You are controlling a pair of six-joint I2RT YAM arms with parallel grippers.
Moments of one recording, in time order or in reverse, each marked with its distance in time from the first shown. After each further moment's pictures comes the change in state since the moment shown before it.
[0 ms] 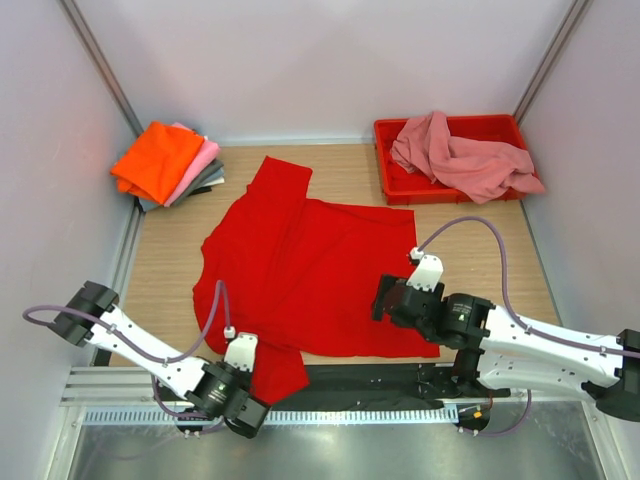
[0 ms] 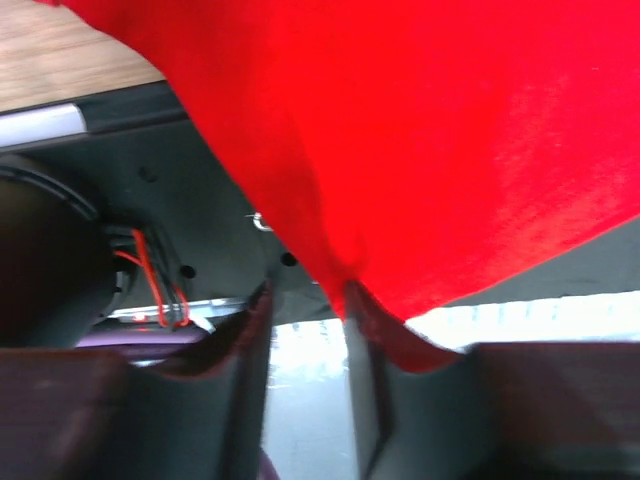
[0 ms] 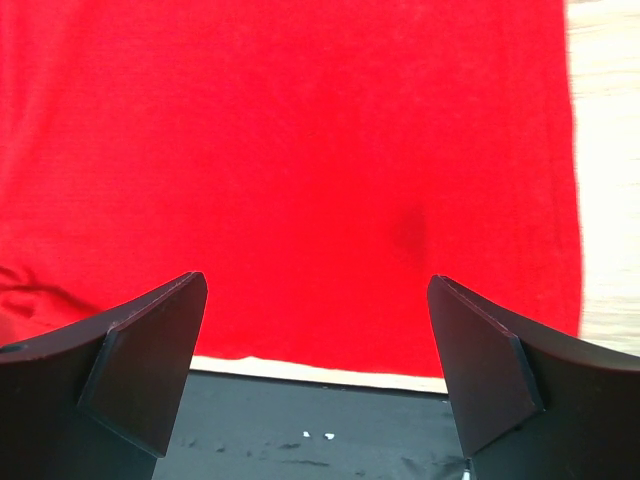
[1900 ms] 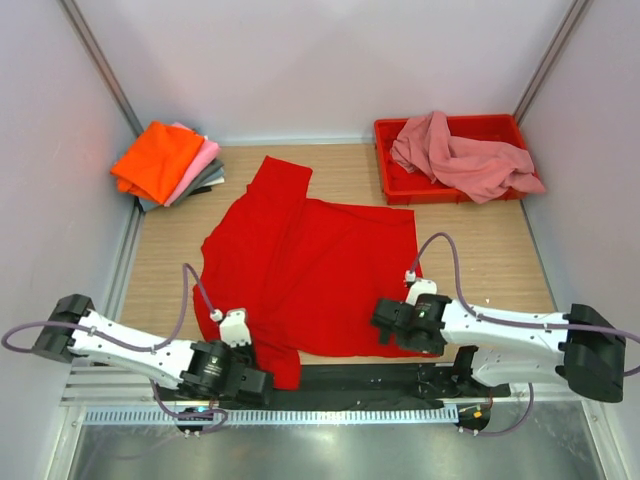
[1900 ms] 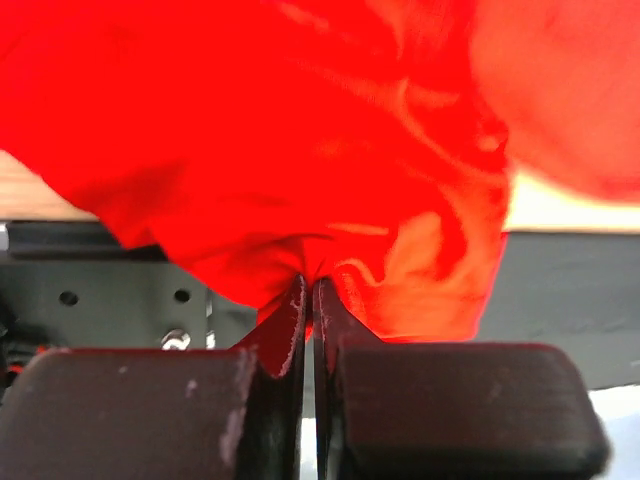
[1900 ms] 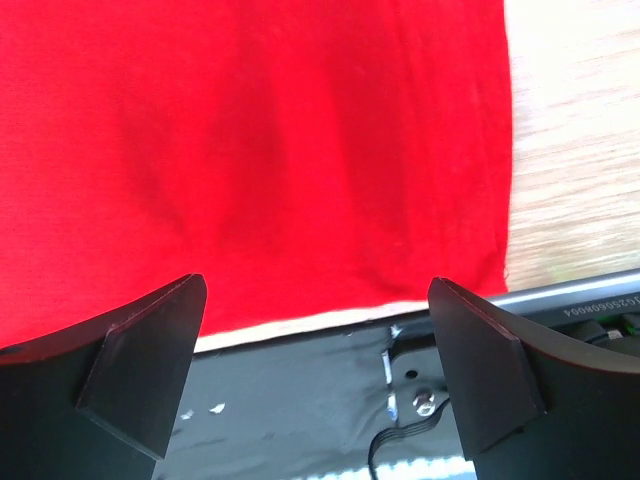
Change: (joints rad) left arm 0.241 -0.138 -0.026 0.092 -0.221 -0.023; right arm -0.011 0.259 -0.103 -0.146 -0.195 0.196
